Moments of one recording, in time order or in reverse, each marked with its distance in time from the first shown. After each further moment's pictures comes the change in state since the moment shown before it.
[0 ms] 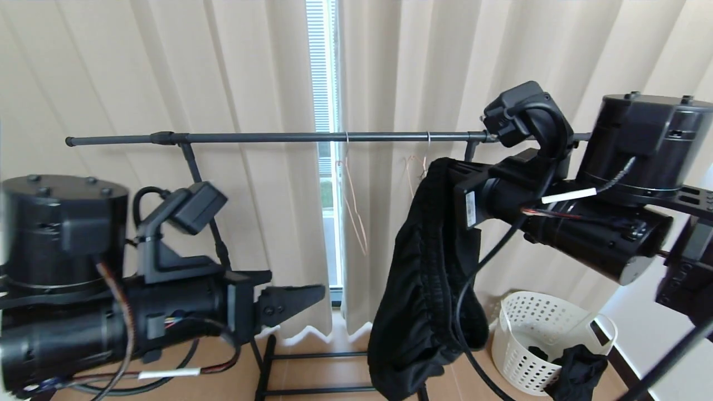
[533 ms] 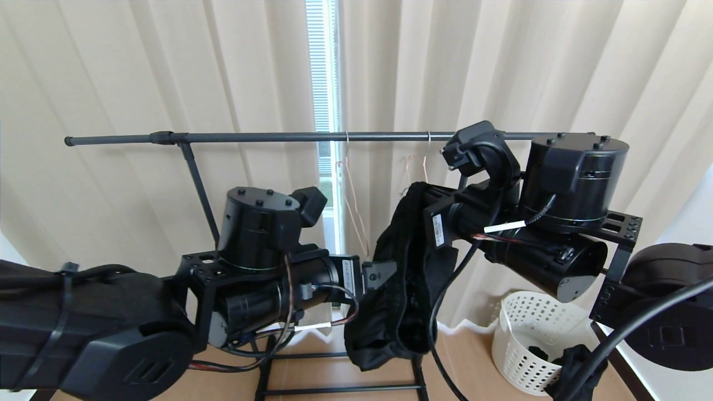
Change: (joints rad) left arm -0.138 0.370 -0.148 -0.253 0.192 -0.133; right arm 0.034 0.102 0.024 -0.056 -0.037 0.055
